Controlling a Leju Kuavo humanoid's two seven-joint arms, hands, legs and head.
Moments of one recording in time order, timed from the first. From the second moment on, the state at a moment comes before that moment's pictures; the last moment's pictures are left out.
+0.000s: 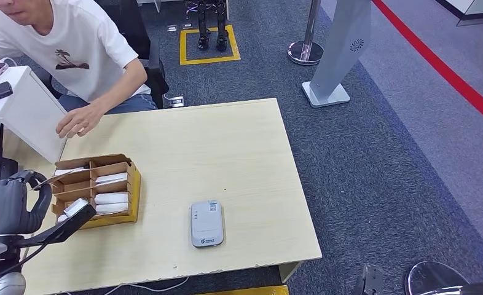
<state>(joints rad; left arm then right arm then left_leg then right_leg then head) -0.01 0.40 -0.02 -1.78 -1.12 0.05 0.11 -0.16 0.10 -0.78 -0.36 0.38 -0.13 -0.42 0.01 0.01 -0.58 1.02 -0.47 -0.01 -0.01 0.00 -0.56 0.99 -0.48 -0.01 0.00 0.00</state>
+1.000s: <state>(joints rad) -0.32 0.21 -0.32 -1.46 -1.07 0.08 0.05 -0.21 0.10 -0.69 -0.35 0.40 -0.14 -0.38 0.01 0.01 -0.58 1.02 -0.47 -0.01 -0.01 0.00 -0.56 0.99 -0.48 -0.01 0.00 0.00</state>
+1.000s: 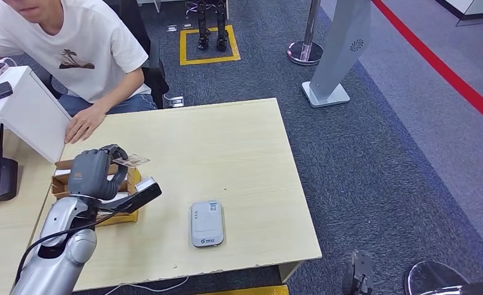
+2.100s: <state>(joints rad) -0.08 0.13 -0.42 -1.49 -1.05 0.25 0.03 -0.19 0.10 -0.66 -0.35 0.35 -0.15 -0.39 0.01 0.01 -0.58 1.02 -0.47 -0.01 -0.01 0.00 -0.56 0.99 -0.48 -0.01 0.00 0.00</state>
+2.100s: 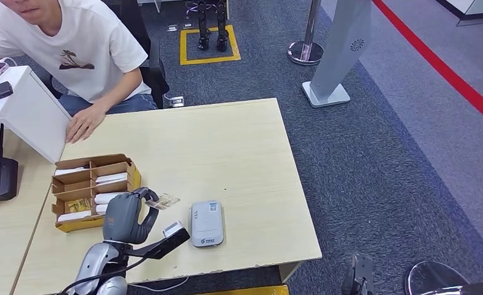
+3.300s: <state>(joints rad) 0.03 0.08 -0.38 -1.52 -1.02 0.28 0.01 -0.18 0.11 -0.66 -0.35 0.34 -0.15 -0.39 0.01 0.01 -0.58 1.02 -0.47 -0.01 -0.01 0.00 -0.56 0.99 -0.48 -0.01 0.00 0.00</state>
